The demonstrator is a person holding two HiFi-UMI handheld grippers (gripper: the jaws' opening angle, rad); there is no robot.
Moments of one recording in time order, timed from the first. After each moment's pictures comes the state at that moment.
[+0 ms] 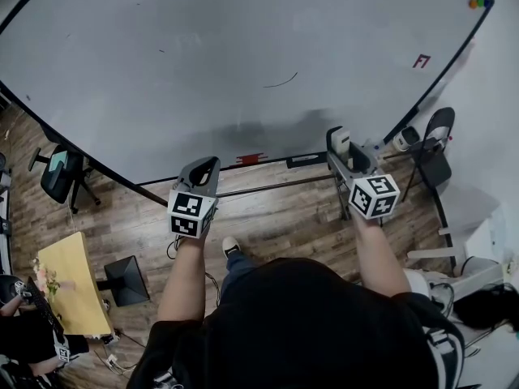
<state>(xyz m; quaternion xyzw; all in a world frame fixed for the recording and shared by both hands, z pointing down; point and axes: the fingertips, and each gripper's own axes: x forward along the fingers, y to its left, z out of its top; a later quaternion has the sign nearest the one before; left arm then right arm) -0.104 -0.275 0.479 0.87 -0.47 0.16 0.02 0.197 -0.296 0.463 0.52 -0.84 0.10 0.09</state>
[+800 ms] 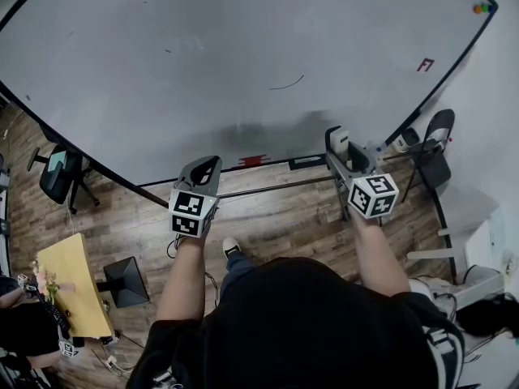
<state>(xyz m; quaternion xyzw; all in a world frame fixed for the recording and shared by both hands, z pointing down) -0.114 -0.285 0.480 0.87 -0.47 0.16 0.01 0.180 -0.306 0.463 0.52 -0.85 0.09 0.09</state>
